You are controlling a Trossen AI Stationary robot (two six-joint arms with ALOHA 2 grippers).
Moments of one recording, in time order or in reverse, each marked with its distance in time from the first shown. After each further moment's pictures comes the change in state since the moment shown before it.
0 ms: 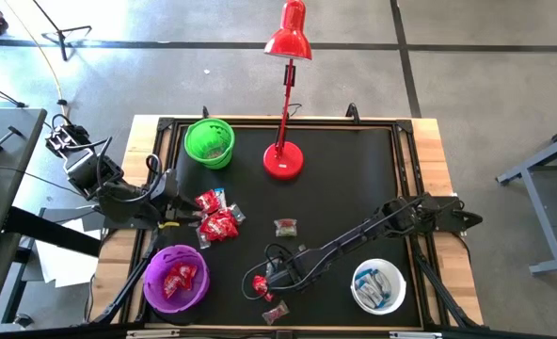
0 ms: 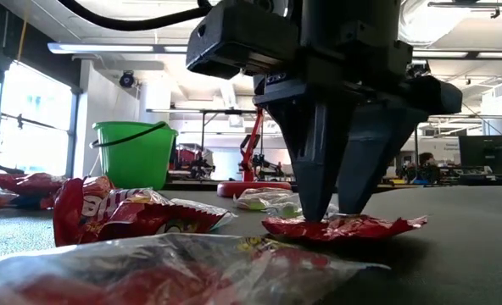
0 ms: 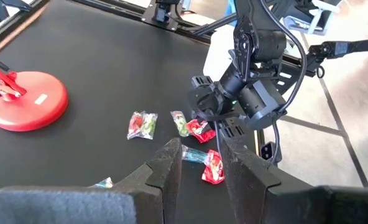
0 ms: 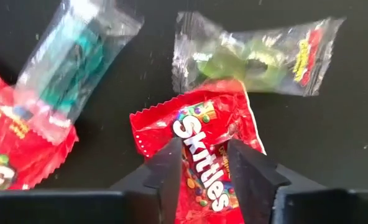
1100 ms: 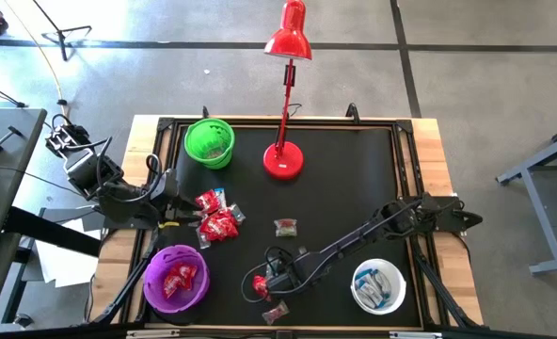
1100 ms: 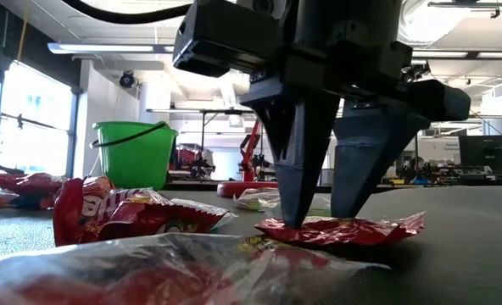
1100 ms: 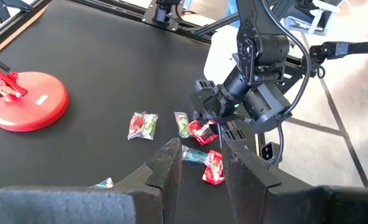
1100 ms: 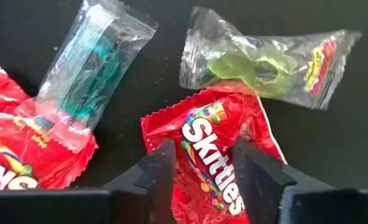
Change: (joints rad) left arm 0.000 0.000 0.000 0.000 -0.005 0.000; right arm 0.005 0.028 0.006 0.009 0.065 0.076
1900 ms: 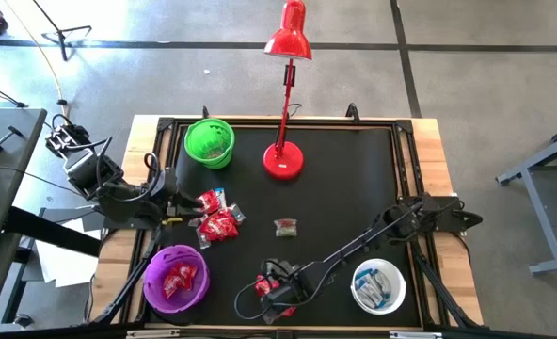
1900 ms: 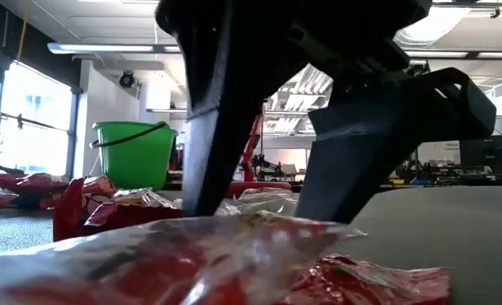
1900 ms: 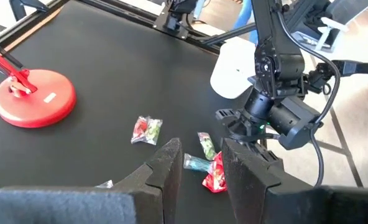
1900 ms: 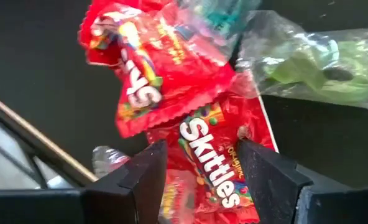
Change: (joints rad) left arm 0.000 0.000 0.000 0.003 -0.047 -0.060; right arm 0.051 0.002 0.000 0.291 -0.094 -0.027
